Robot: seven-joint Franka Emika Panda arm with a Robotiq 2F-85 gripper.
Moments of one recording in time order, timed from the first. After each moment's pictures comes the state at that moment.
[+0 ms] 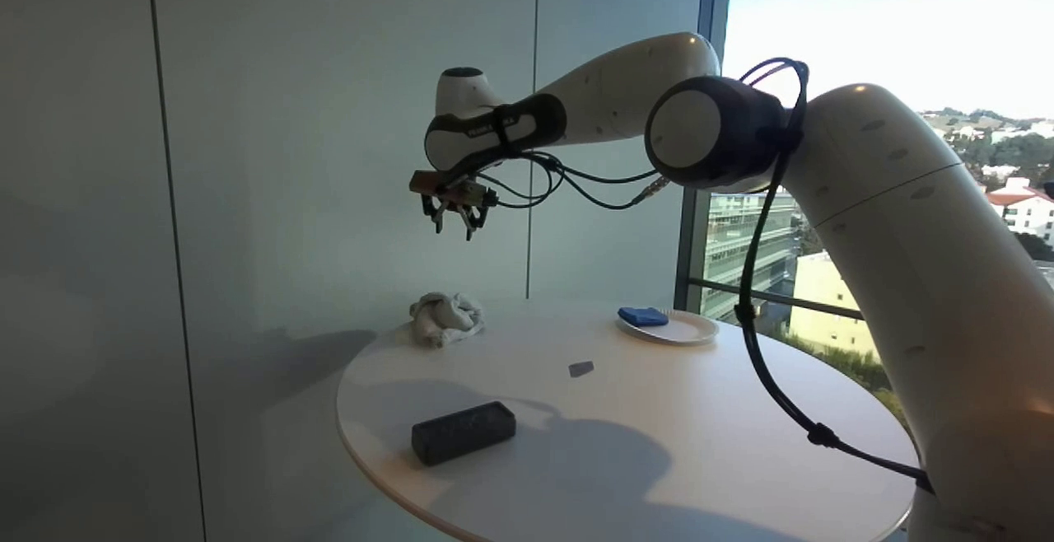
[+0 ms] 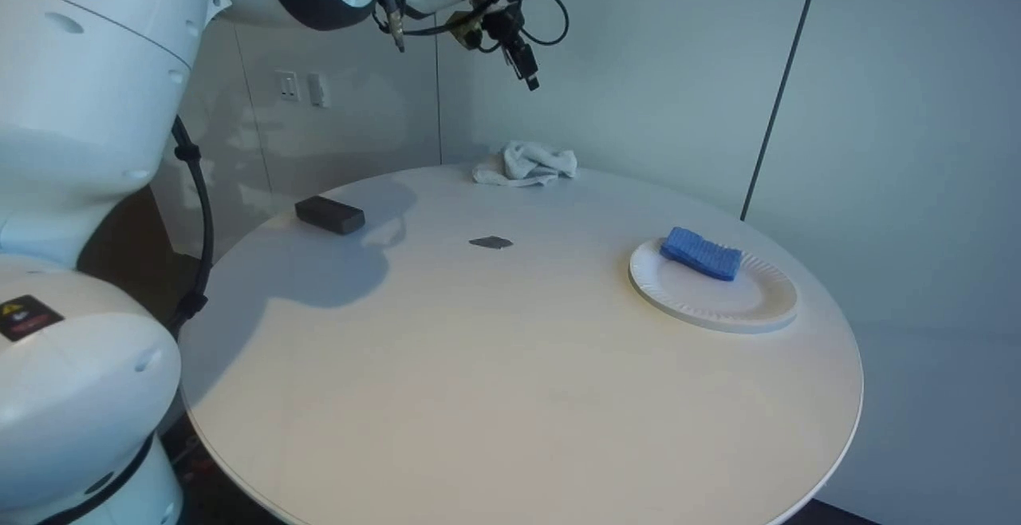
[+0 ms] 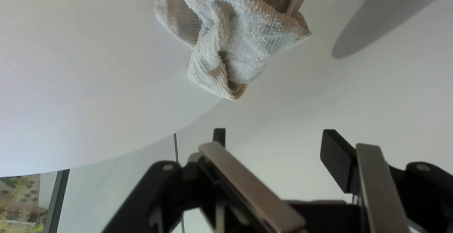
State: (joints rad) arm 0.00 0.57 0.04 -1.11 -0.38 2.16 1.04
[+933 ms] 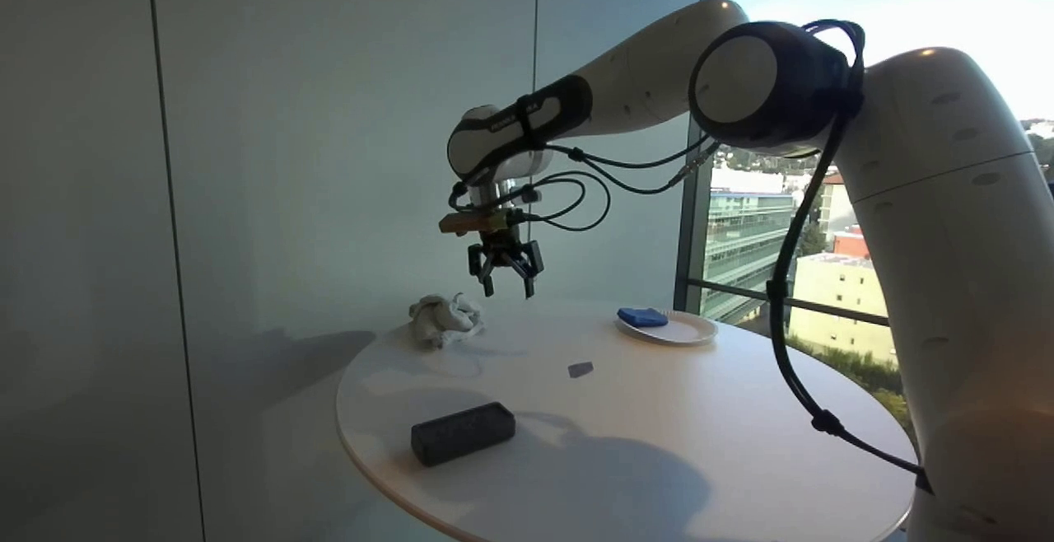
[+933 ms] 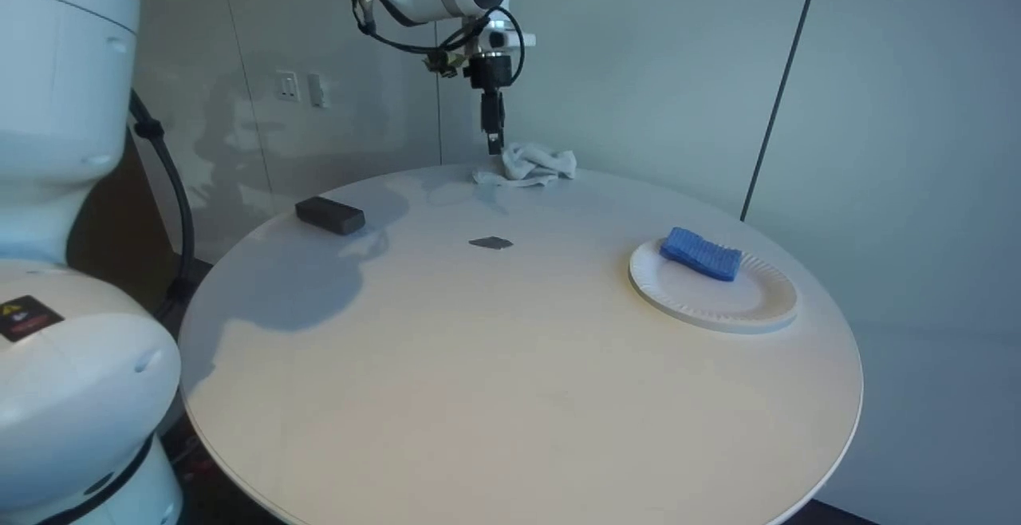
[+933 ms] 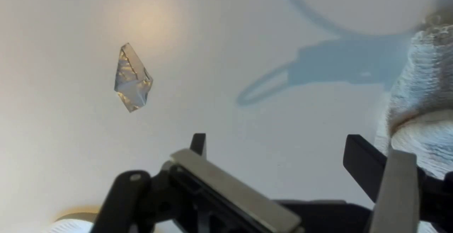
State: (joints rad) arm 0.00 0.39 -0.01 -1.48 -0.18 1.77 1.26
